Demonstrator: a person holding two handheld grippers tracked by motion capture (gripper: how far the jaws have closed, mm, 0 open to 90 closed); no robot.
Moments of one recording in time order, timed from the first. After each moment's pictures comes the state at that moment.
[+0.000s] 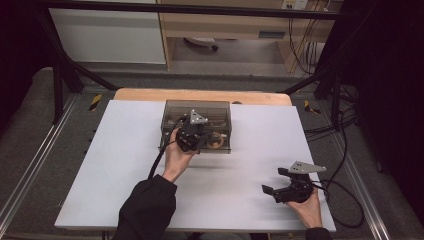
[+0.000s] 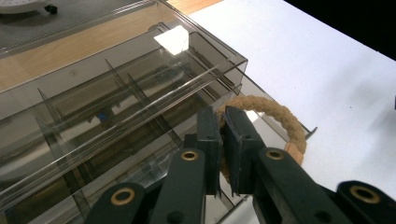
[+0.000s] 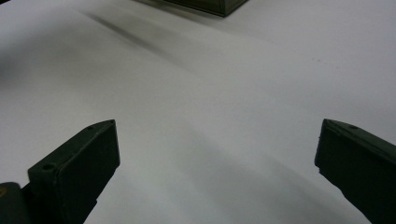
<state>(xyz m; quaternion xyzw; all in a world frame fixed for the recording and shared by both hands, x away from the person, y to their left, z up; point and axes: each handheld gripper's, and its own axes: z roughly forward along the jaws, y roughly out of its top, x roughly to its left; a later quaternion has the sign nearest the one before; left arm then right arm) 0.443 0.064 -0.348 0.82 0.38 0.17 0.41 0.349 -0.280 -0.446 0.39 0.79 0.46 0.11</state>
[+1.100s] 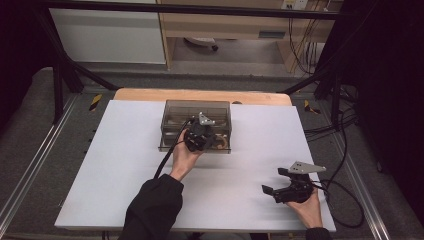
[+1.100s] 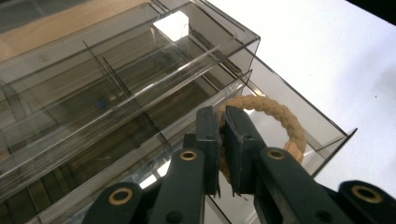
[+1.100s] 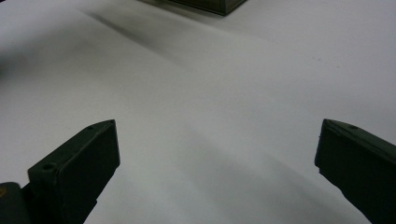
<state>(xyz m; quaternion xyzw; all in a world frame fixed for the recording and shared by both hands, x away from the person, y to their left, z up) 0.459 0.046 -0.373 0.83 0.38 0.16 0.38 0.349 -0.280 -0.446 0.39 0.79 0.46 0.11</state>
